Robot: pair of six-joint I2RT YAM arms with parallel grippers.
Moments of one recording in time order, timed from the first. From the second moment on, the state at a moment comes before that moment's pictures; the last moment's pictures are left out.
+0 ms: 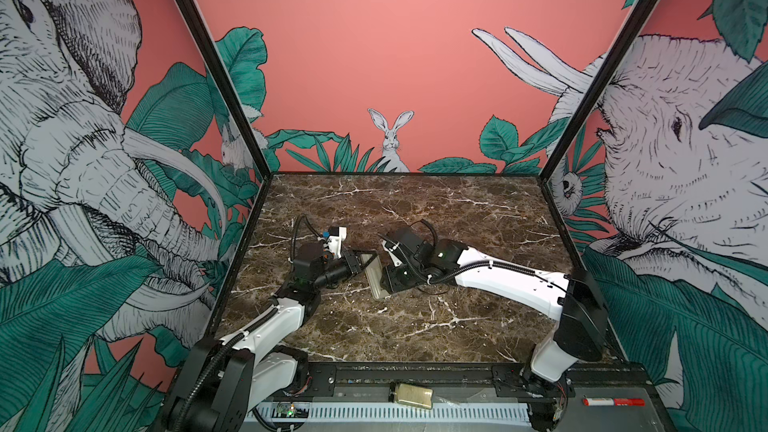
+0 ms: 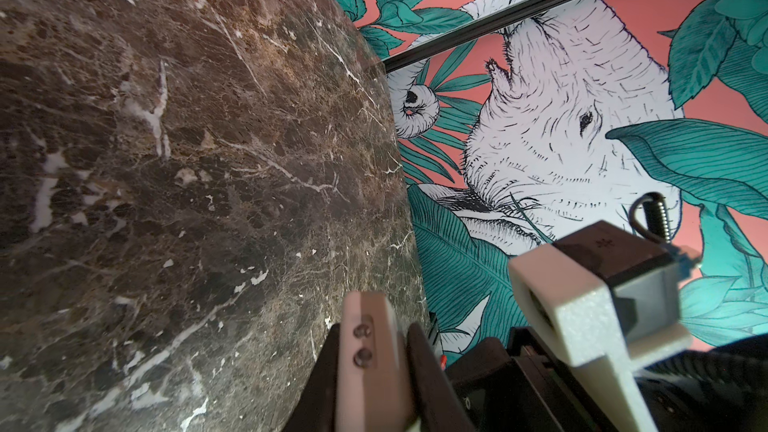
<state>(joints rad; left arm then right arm) -0.33 1.09 0.35 0.47 0.71 -1.02 1.04 1.68 1.38 -0.71 -0.11 0.66</state>
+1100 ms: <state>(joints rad) -0.33 1.11 0.43 0.35 0.69 -1.02 1.05 1.69 1.36 -0.60 -0.12 0.63</state>
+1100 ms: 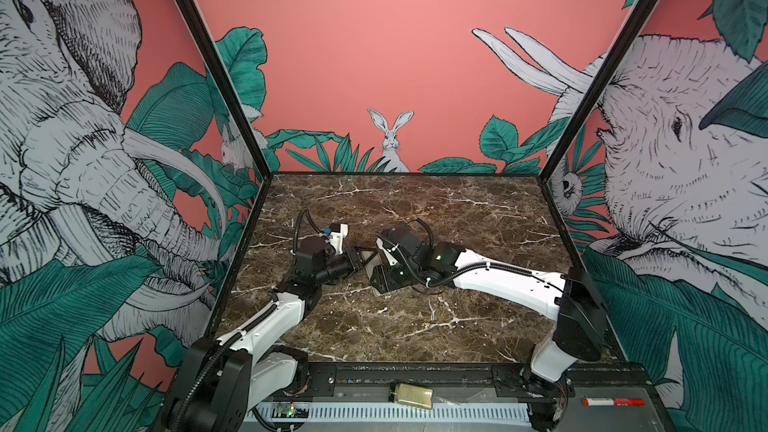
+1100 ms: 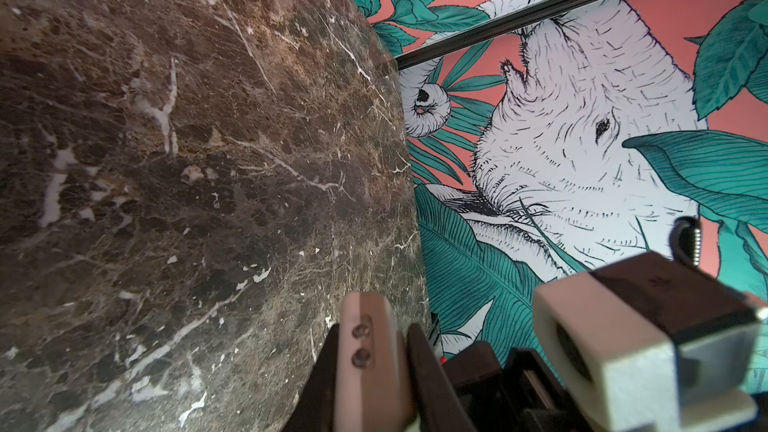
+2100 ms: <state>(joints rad) -0.33 1.15 0.45 0.39 0.69 -1.07 1.05 1.71 1.36 -0.57 -0.13 0.60</state>
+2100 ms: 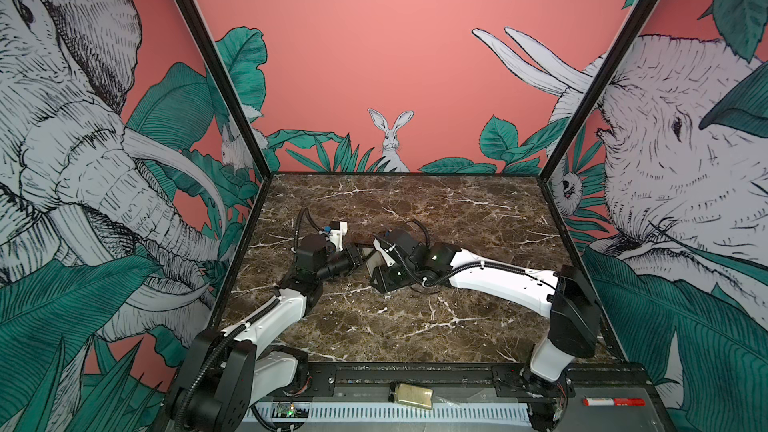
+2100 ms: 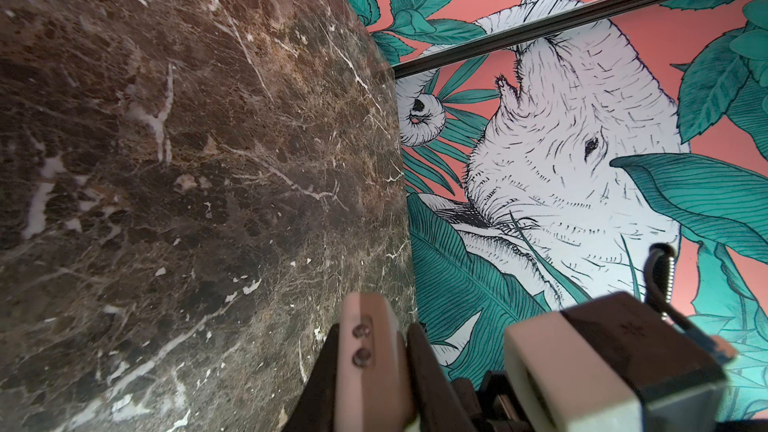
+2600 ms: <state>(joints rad) -0.33 1.16 0.49 0.32 0.71 -1.02 1.04 1.67 1.27 -0.47 -0.15 0.61</state>
